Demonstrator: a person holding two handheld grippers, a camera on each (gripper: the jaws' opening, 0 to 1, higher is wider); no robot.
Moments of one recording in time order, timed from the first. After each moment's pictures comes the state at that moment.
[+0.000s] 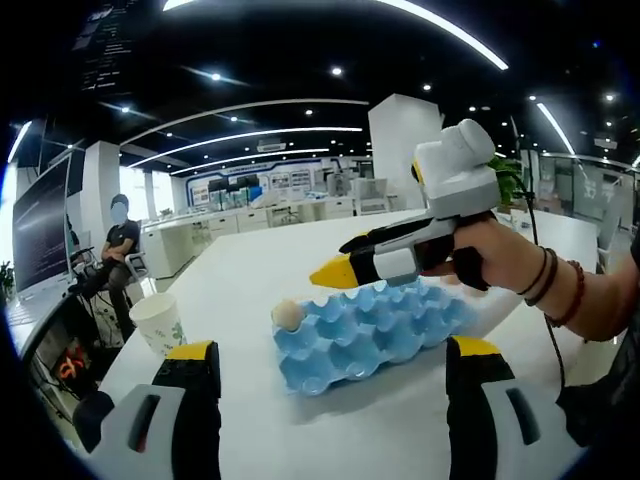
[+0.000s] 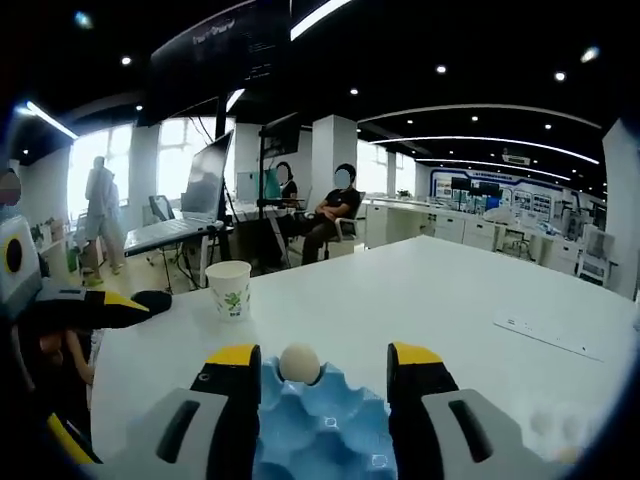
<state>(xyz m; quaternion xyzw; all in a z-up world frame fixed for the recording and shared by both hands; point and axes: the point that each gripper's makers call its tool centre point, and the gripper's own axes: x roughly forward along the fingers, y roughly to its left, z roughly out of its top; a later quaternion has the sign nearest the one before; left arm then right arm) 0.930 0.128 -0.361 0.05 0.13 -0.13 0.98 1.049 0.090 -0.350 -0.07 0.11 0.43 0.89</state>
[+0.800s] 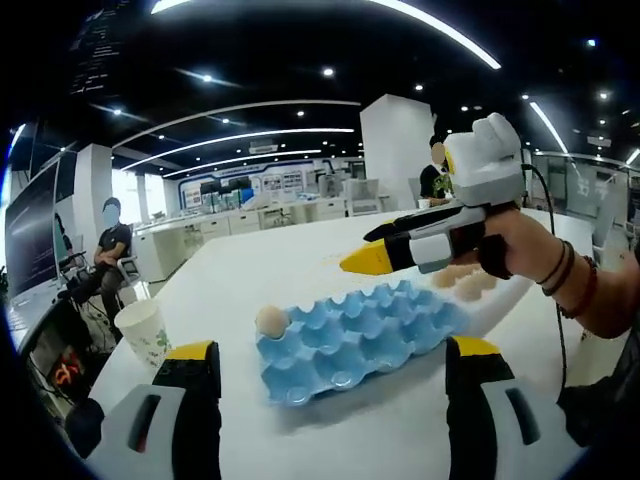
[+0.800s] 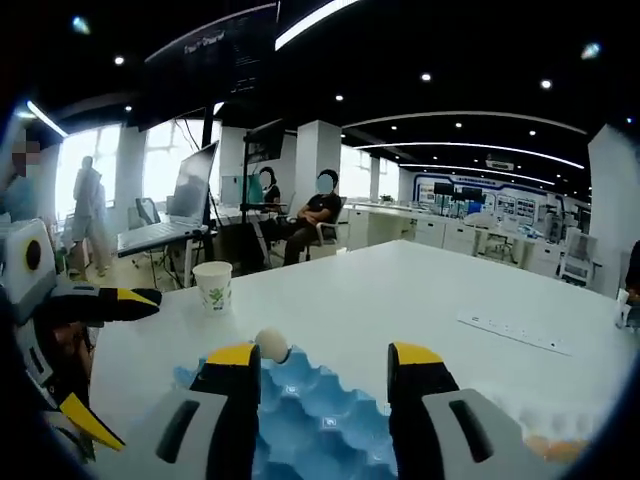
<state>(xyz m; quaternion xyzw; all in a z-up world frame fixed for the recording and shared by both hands) 0.928 0.111 -0.364 0.05 0.13 -0.14 0.98 1.035 0.037 -0.343 -0.07 0.10 0.40 0.91</state>
